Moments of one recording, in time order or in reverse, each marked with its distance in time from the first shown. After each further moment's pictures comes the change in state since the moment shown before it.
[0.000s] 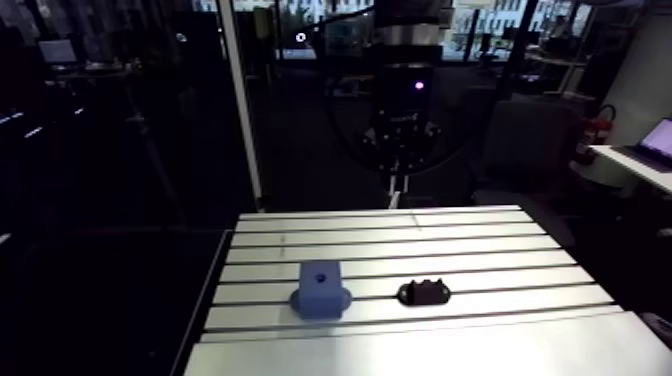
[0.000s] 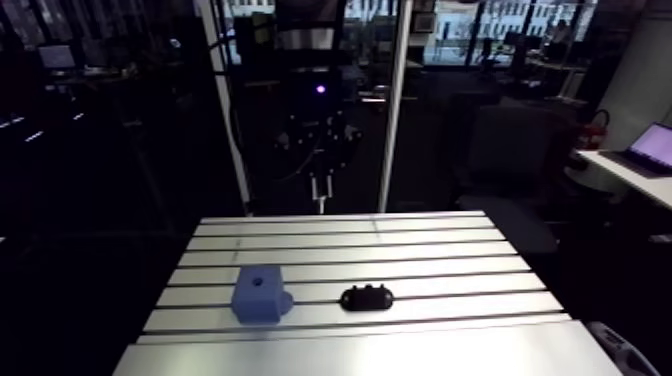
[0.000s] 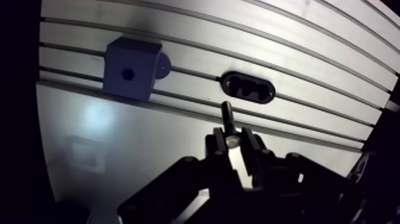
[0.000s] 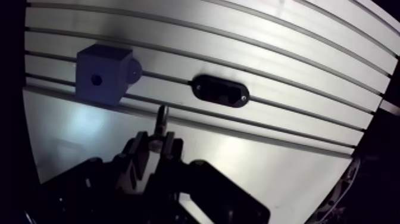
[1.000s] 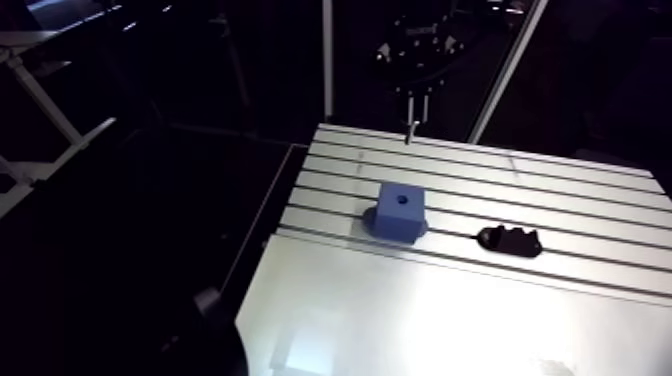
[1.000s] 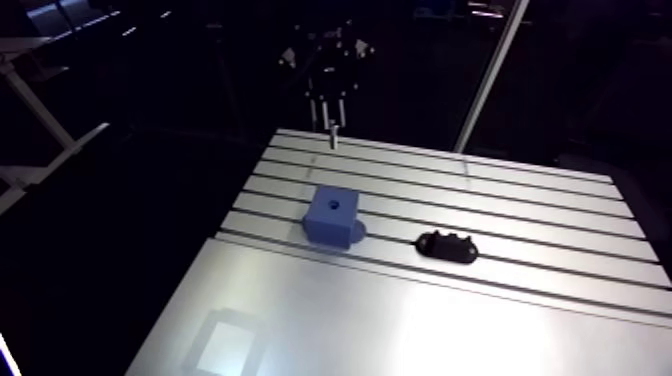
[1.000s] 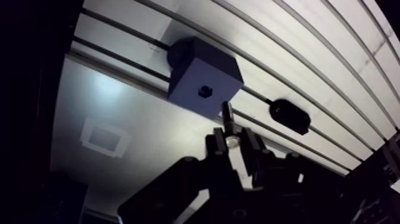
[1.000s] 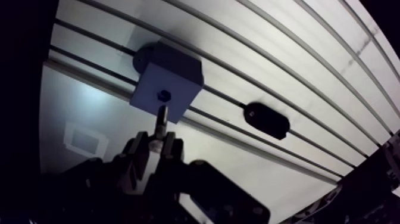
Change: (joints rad) arm 0.273 0.261 -0.240 0.176 -0.063 0.019
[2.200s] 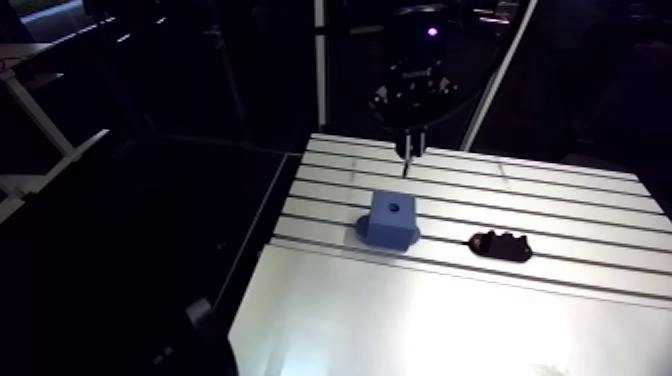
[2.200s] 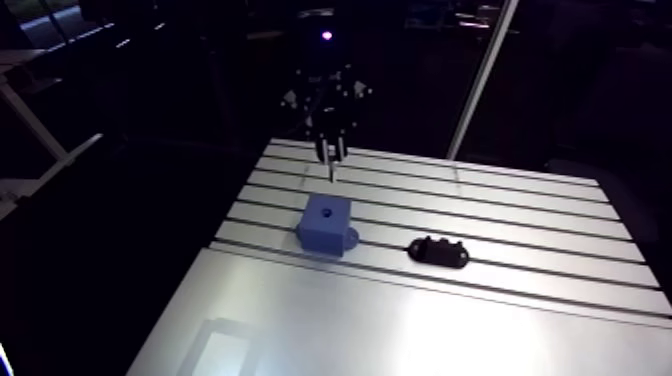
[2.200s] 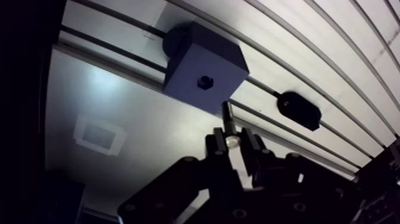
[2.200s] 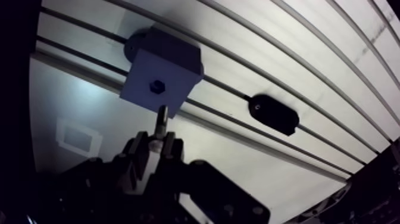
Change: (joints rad) arm -0.025 -0.032 0.112 -0.055 -0.001 -0.006
